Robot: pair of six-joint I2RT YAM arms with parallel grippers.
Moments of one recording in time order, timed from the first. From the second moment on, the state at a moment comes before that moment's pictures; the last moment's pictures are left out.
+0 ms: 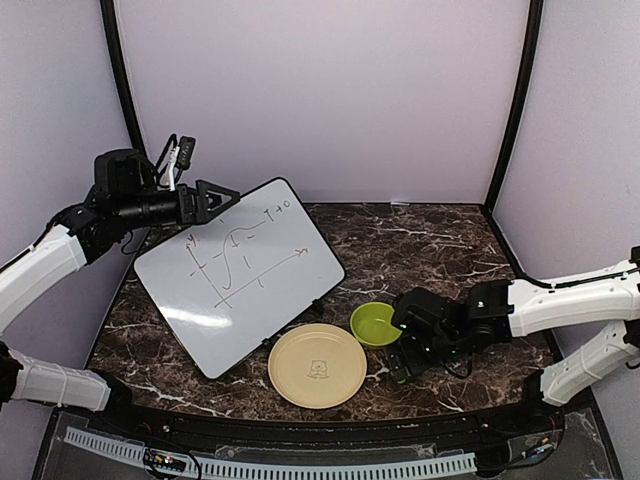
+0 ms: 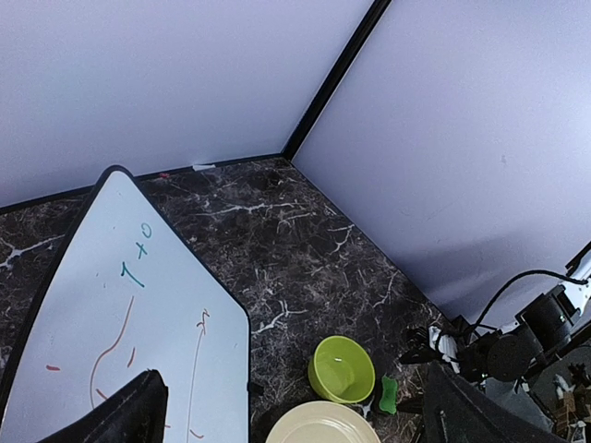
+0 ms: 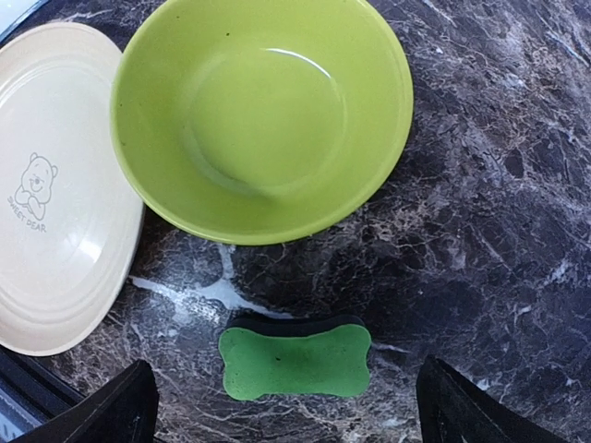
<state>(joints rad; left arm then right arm) -0.38 1.13 1.06 -0.20 0.57 -0.35 1.18 1.32 0.80 -0.71 0.29 0.71</state>
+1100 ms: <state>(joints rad) -0.38 1.13 1.03 -0.14 0.61 -0.38 1.19 1.59 0.91 -0.87 0.34 0.48</state>
